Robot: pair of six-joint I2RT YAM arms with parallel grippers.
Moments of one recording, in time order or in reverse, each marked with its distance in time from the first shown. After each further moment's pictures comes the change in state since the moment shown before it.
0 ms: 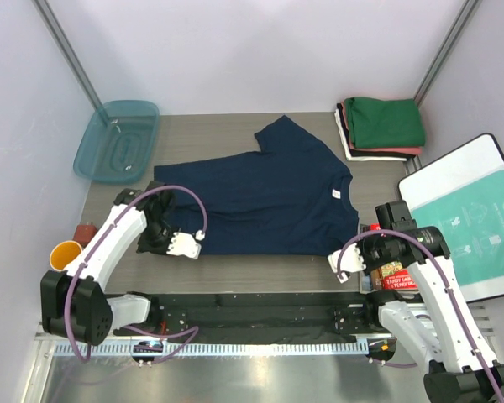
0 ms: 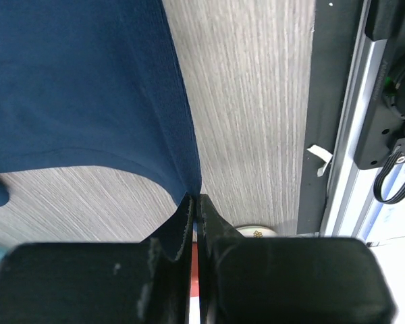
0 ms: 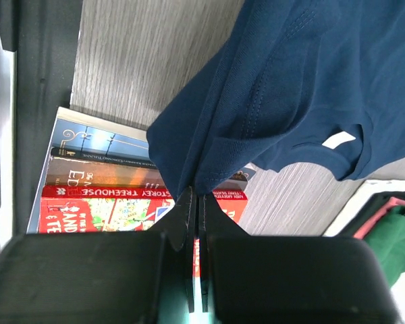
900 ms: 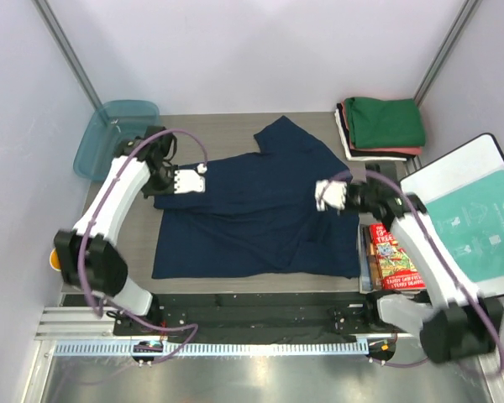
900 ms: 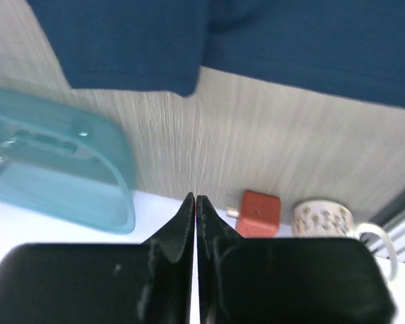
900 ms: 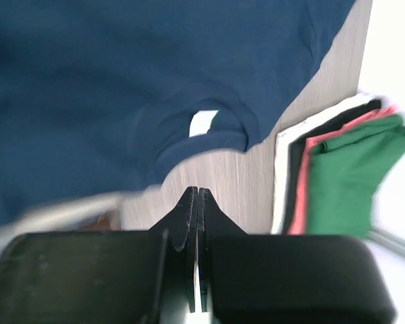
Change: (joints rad) left arm 0.016 0.256 0.525 0.040 -0.113 -0.223; right arm -0.001 0.245 0.040 0.613 0.000 0.405
